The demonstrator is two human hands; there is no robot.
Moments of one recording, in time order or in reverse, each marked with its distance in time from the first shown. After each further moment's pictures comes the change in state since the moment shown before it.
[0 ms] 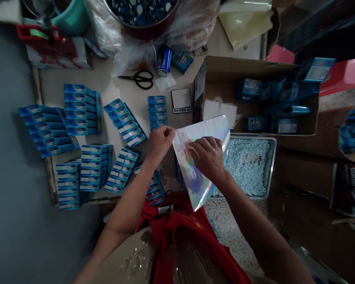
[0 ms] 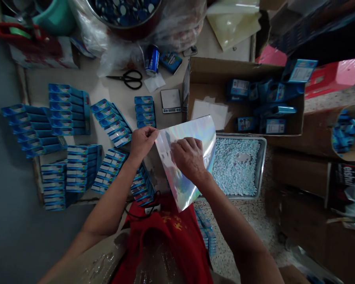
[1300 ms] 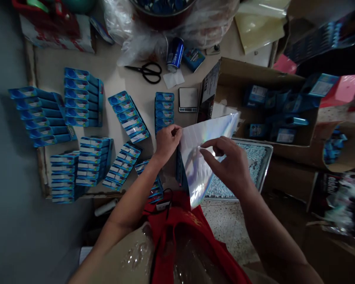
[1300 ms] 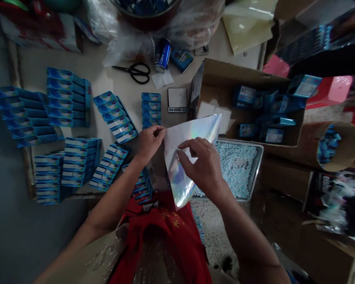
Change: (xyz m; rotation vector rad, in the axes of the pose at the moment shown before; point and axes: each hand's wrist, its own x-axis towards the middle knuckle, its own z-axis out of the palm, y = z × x) left_hand 0.000 -0.009 0.002 -0.053 0.004 -0.012; right_hand 0.033 -0.025 -0.072 0.488 -0.082 0.289
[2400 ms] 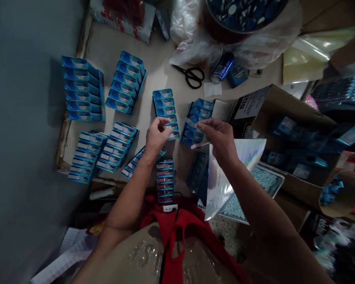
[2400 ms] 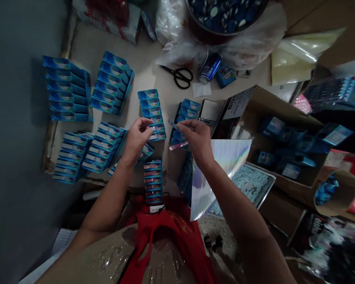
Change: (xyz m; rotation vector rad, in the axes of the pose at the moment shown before) left_hand -0.020 -0.072 -0.118 -0.424 0.318 -0.262; right_hand 0.089 -0.058 0.125 0.700 -0.183 0.306
